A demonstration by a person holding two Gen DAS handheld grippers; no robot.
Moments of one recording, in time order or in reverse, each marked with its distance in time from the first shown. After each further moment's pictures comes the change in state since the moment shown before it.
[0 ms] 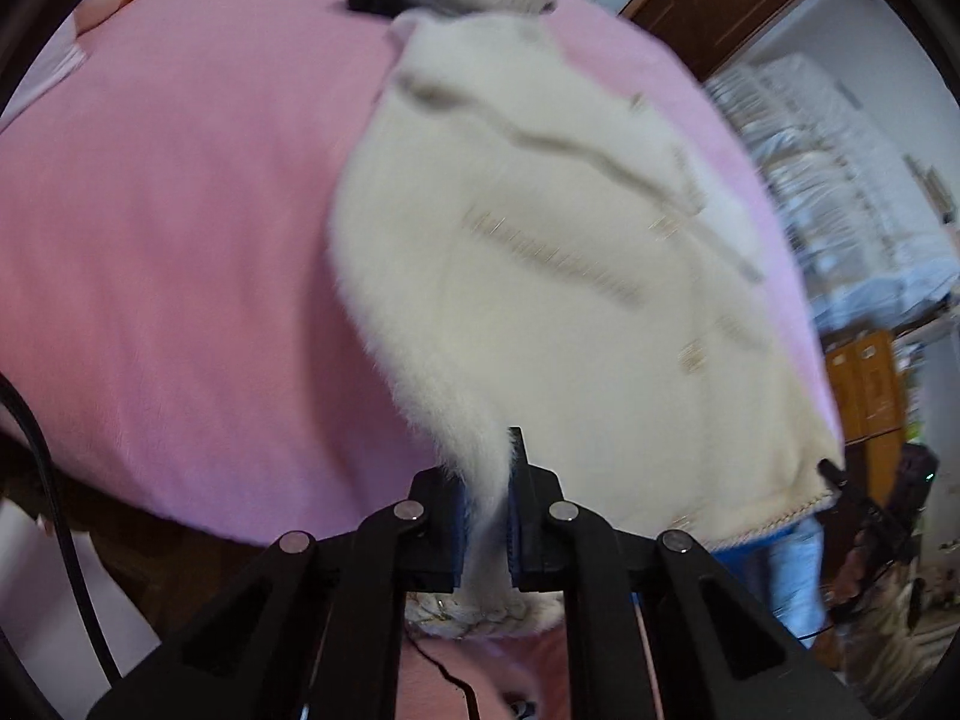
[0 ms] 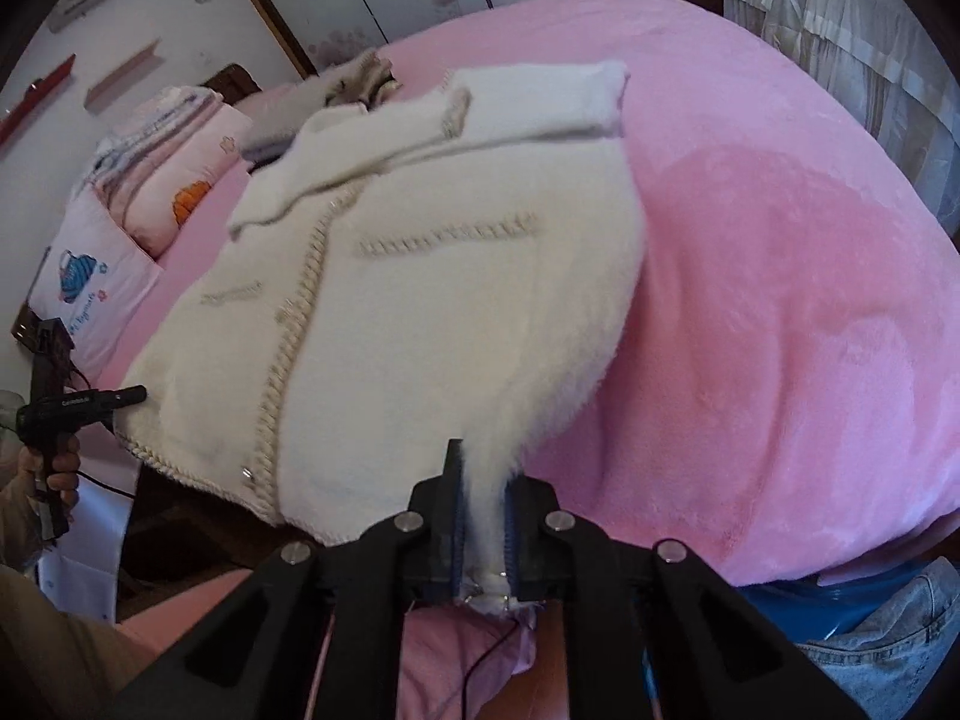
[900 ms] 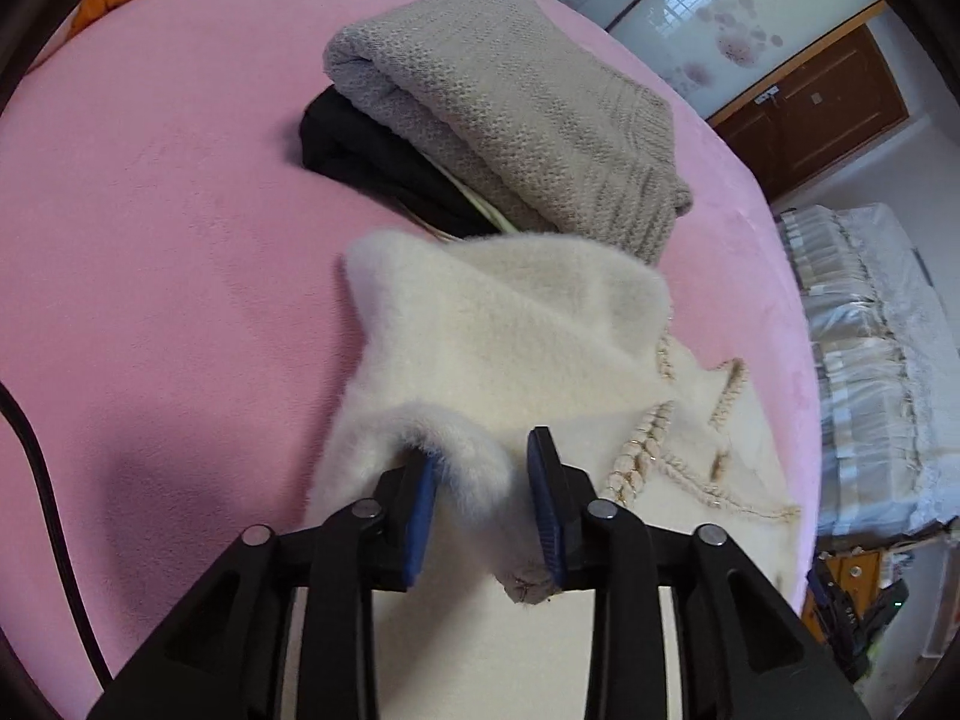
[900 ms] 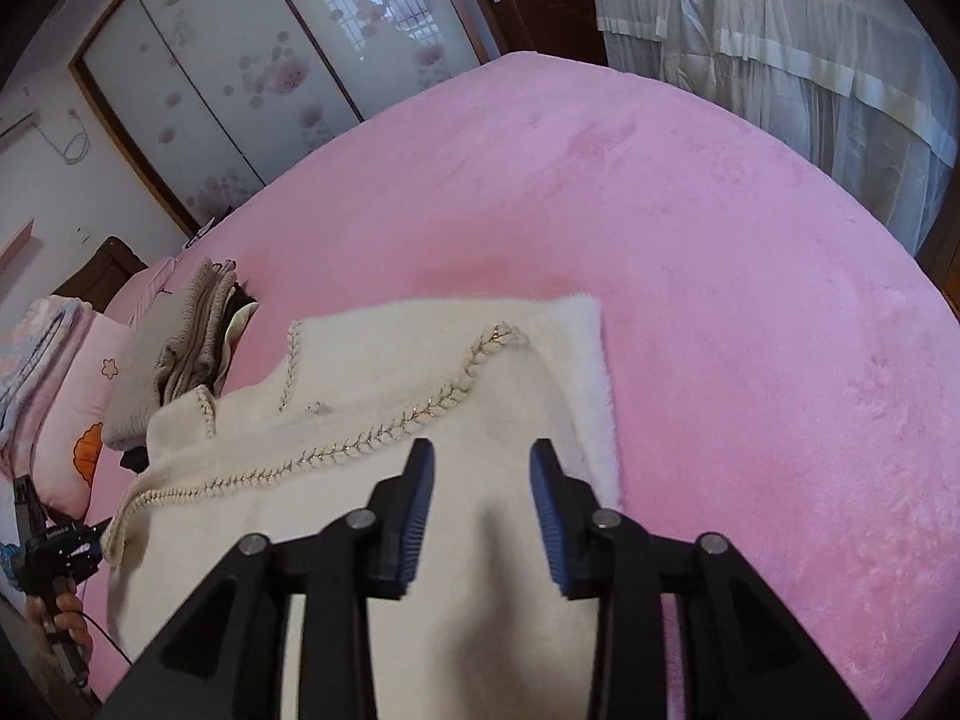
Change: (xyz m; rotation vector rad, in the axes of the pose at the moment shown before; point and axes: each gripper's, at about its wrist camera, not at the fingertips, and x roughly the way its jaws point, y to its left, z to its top) left arm 0.142 0.016 0.315 -0.242 -0.087 0.035; right arm 0.144 -0.058 0.255 0.216 -0.211 -0.238
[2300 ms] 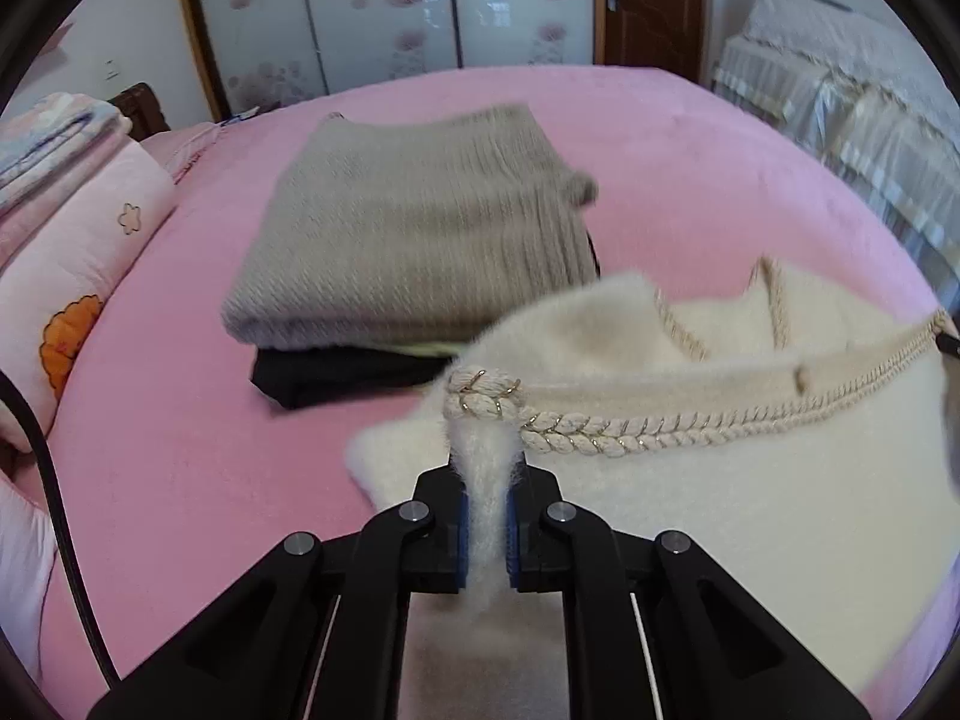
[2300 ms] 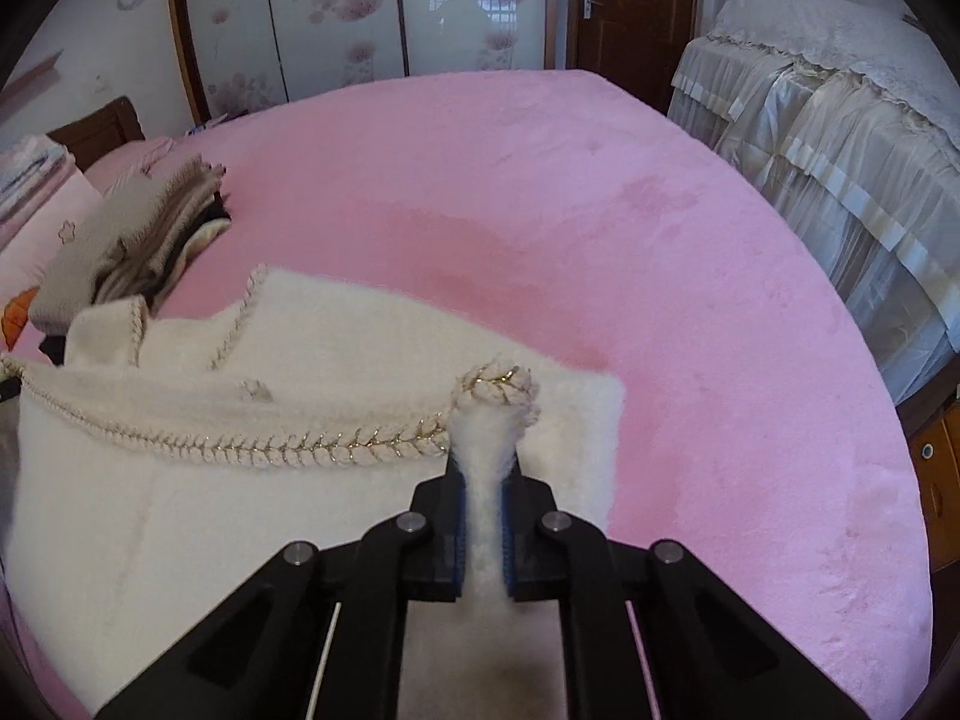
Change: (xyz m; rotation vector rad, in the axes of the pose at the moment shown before) left arm -0.012 -0.076 -0.002 0.635 -0.206 0.304; right arm 0.037 0.032 0.034 -0.261 0.011 -0.112
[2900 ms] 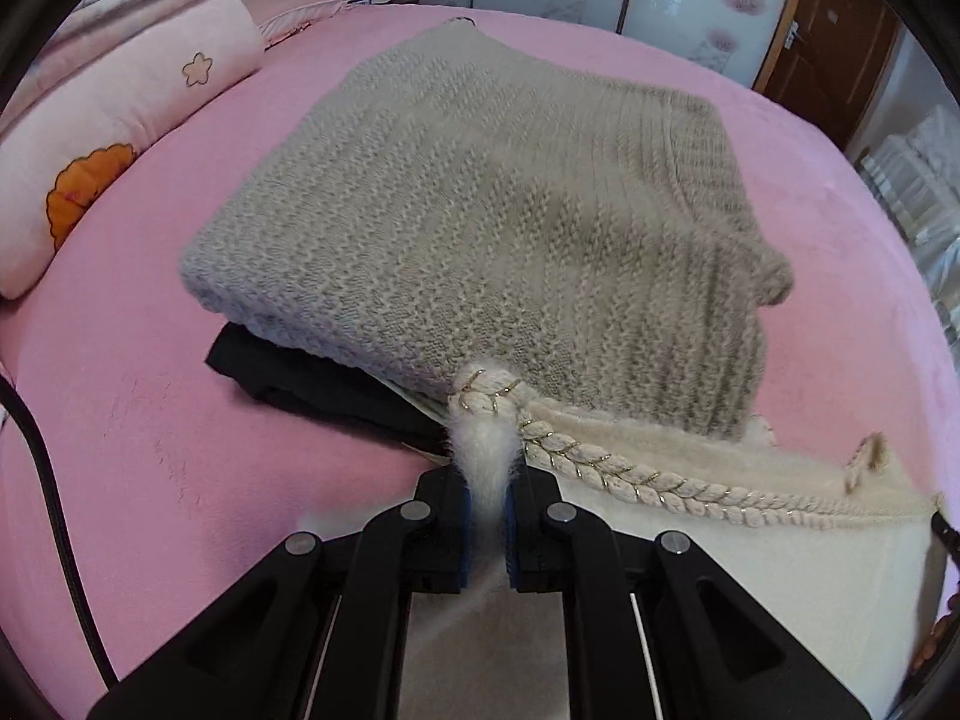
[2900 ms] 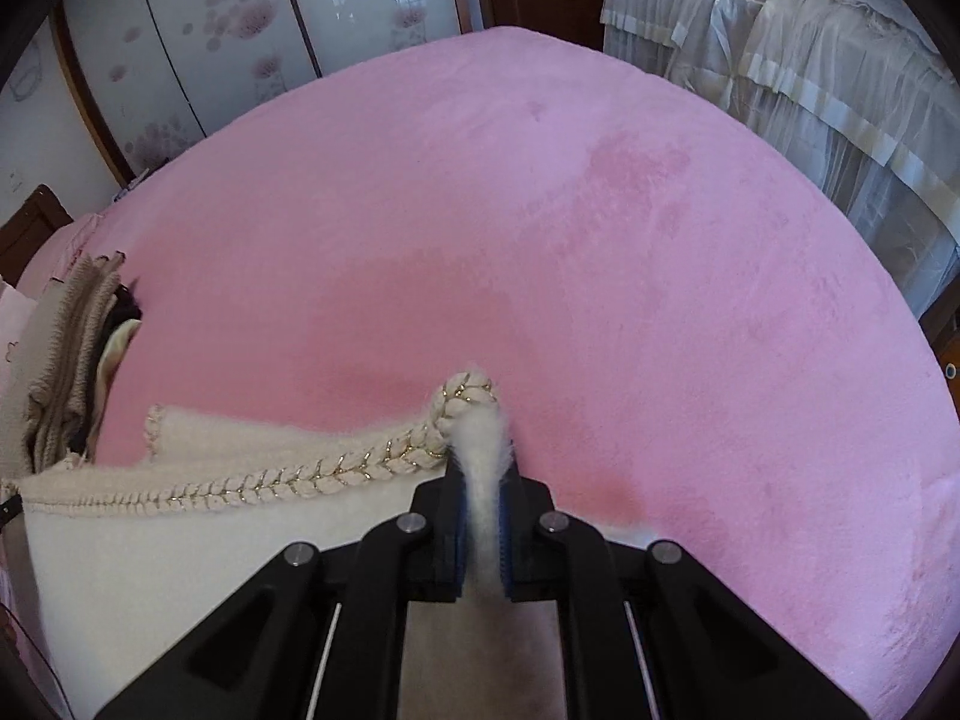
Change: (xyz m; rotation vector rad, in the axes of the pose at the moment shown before) left arm 0.115 0.021 0.052 -0.365 0.144 0.113; right arm 0.129 -0.018 0.051 0.177 0.131 -0.081
